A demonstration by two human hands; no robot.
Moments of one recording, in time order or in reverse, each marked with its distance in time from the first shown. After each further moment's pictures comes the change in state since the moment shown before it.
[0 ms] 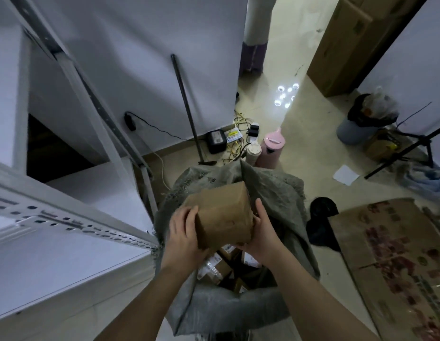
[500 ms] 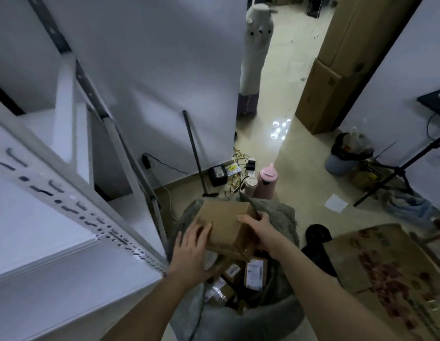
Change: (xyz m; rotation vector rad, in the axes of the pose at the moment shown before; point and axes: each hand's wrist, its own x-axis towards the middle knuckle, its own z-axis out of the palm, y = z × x) left_hand -0.001 0.038 -0.105 0.113 -0.381 -0.007; right_hand -0.104 -0.065 0.058 -0.567 0.134 -0.137
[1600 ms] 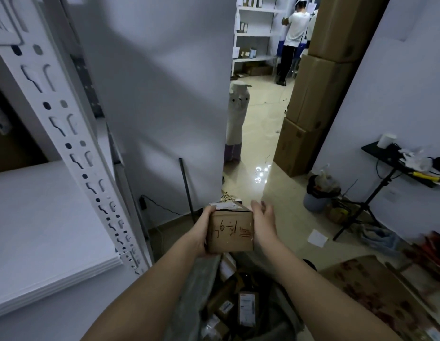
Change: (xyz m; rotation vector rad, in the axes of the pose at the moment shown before) left_hand -0.003 0.081 -0.156 -1.550 -0.314 -0.498; right_hand -0.120 -0.058 0.018 -0.061 0.431 -0.482
